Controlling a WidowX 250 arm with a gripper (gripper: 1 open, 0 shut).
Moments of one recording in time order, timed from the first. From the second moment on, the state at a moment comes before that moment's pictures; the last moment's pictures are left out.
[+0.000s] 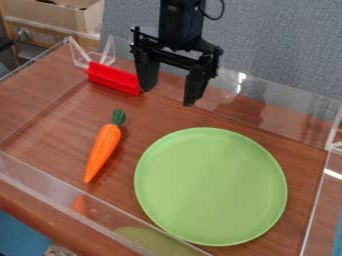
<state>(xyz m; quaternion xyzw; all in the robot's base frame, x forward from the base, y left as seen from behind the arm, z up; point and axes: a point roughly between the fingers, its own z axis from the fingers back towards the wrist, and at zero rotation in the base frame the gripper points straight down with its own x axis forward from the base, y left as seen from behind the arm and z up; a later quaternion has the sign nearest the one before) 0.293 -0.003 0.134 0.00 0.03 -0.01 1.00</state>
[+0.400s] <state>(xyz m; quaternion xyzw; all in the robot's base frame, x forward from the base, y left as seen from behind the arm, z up) 0.269 0.043 0.089 0.00 0.07 -0.02 1.00</state>
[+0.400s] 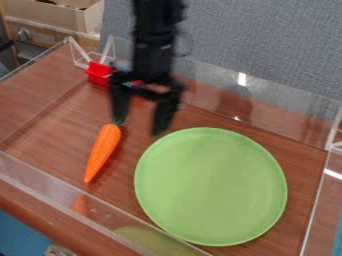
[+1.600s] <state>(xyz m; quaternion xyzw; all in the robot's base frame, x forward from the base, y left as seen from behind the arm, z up) 0.252 0.086 0.053 -0.03 0.00 0.07 1.00</state>
